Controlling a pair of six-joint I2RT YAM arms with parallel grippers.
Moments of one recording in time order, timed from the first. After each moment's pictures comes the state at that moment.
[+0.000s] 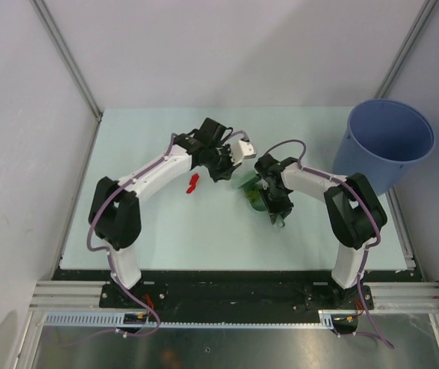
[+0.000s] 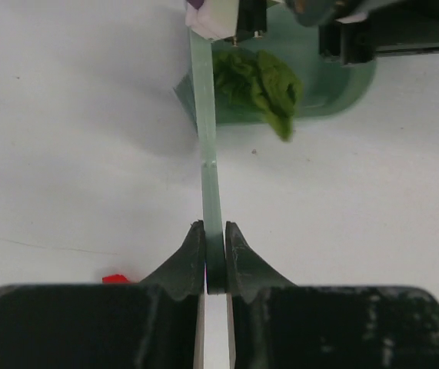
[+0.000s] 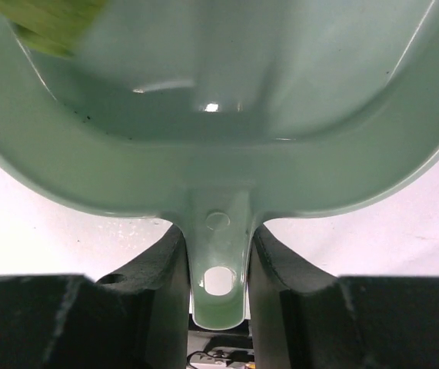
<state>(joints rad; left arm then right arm) -0.61 1.87 1.59 -0.70 0.36 0.60 0.56 1.84 1.22 -0.87 0.02 0.23</state>
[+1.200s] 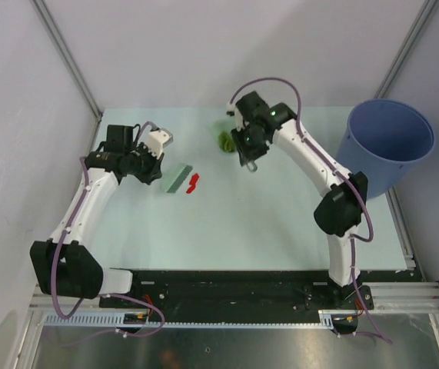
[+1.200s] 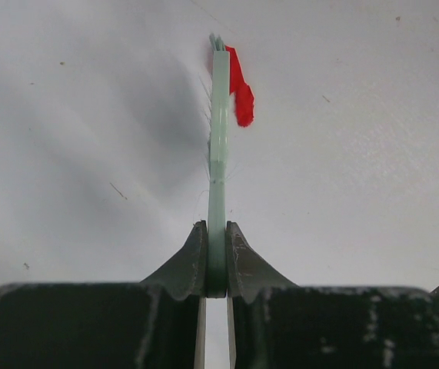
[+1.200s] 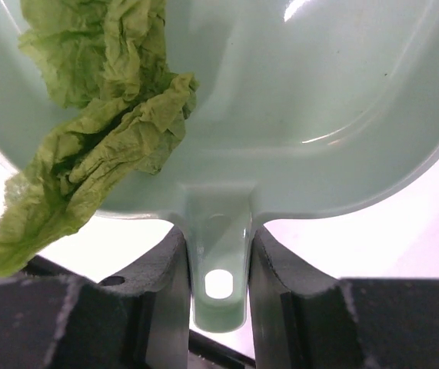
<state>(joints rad) -0.10 1.34 1.22 -0.78 0.40 0.51 0.64 1.98 2.04 -1.14 -0.05 0.11</state>
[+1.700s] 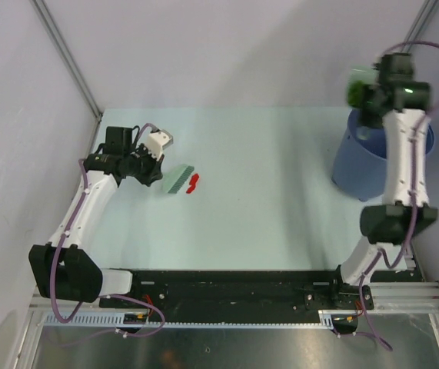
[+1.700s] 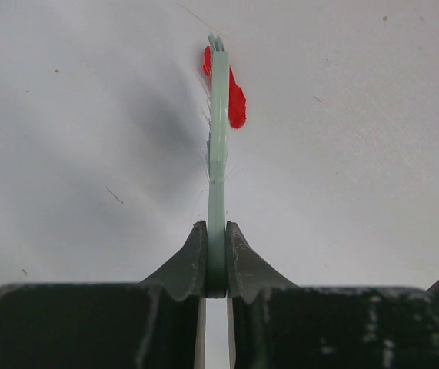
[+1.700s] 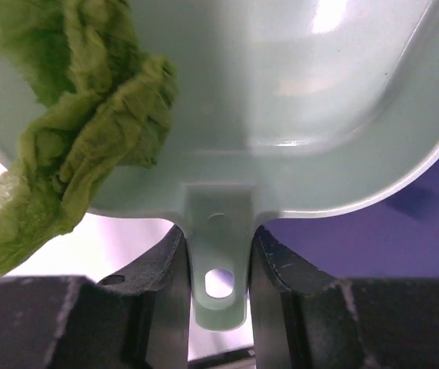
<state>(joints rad) -0.10 1.31 1.20 -0.78 0.42 0.53 0.01 1.86 2.31 -1.31 0.11 0.10</state>
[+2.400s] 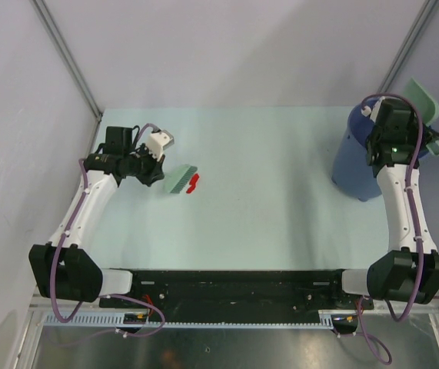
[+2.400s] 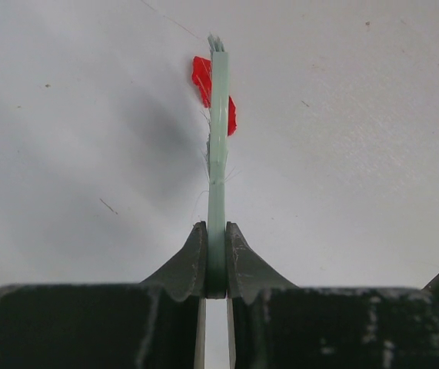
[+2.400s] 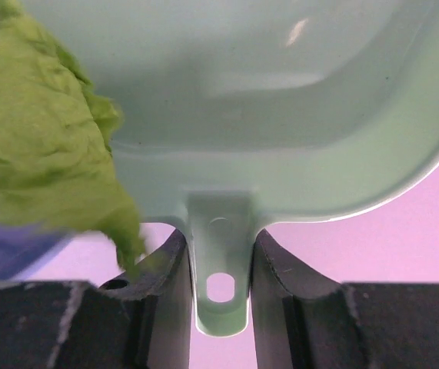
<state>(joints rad) -0.10 1.31 1.20 -0.78 0.46 0.55 -0.11 1.31 1.36 -0.50 0.88 -1.10</state>
